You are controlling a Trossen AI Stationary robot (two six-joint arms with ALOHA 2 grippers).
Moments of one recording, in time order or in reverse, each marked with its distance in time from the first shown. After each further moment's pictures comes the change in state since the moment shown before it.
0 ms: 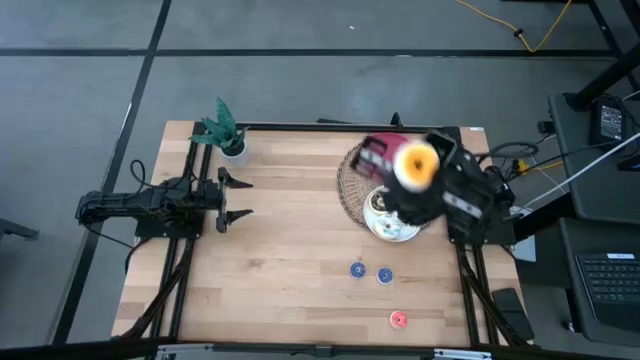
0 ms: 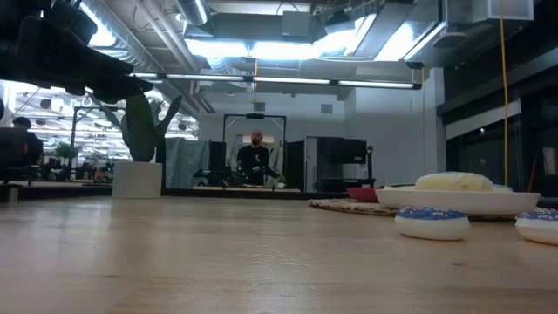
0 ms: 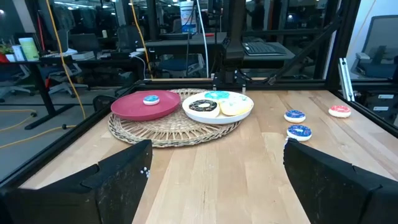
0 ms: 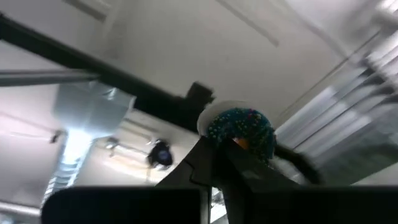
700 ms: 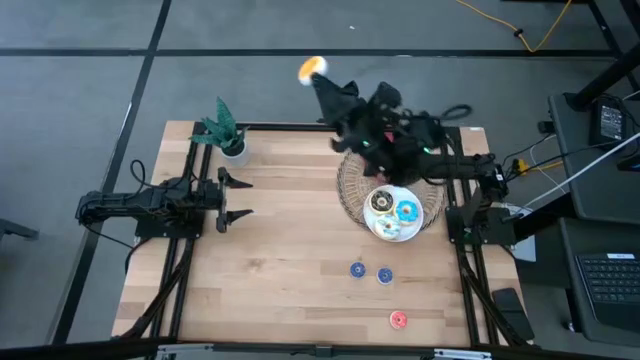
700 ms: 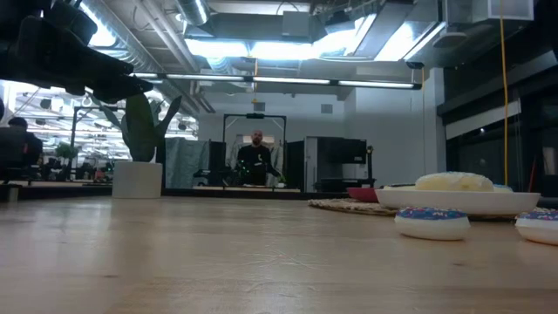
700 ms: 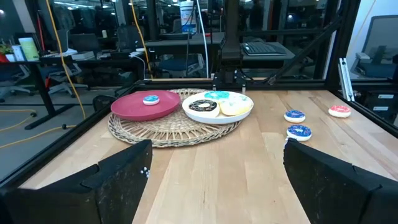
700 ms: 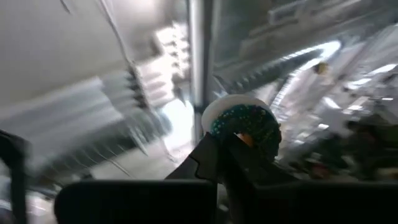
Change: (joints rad) left arm 0.000 0.000 0.000 0.000 0.000 0.000; right arm -0.243 0.000 0.000 -0.462 0.589 -0.421
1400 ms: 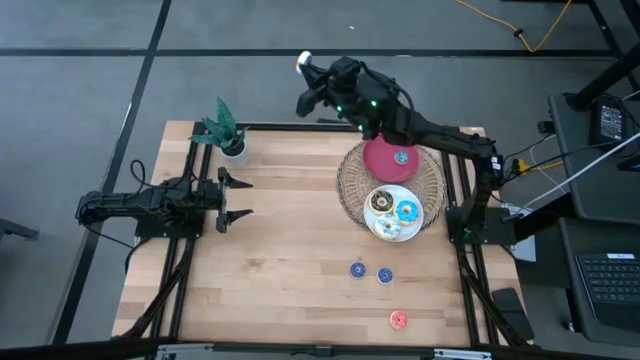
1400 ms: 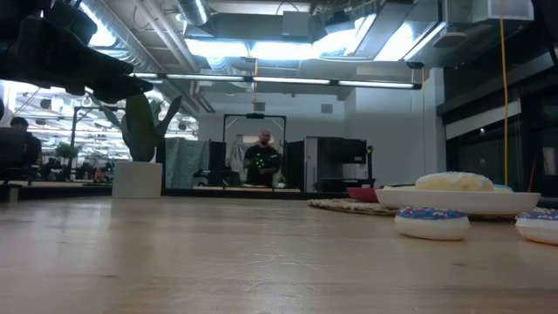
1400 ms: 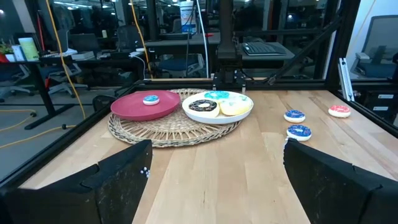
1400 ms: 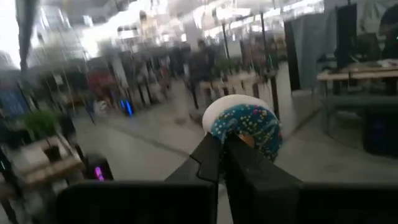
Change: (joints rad) left arm 0.000 0.000 0.000 0.000 0.000 0.000; right arm -0.276 0.000 0.000 -0.735 0.114 -0.126
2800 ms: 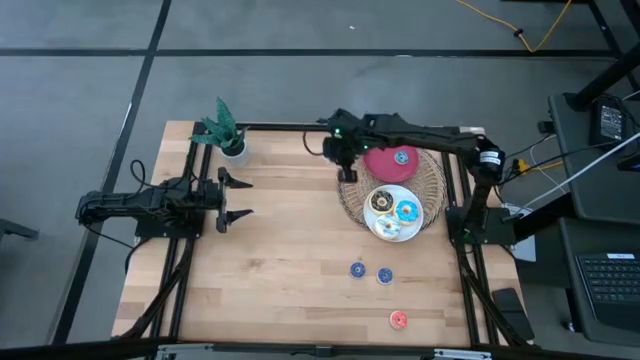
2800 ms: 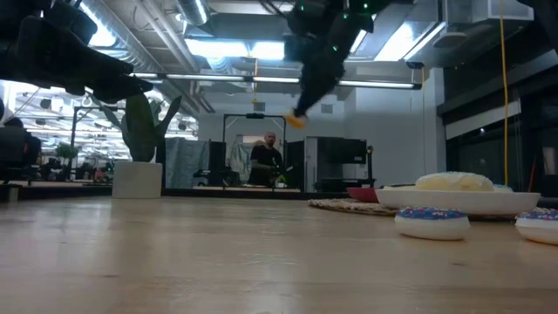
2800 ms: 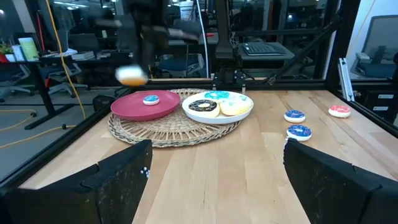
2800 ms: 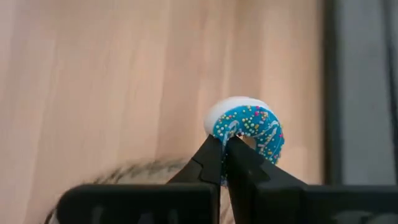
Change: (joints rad) left arm 0.000 0.000 0.000 0.000 0.000 0.000; right arm -0.145 0.001 -0.399 -0.777 -0.575 -0.597
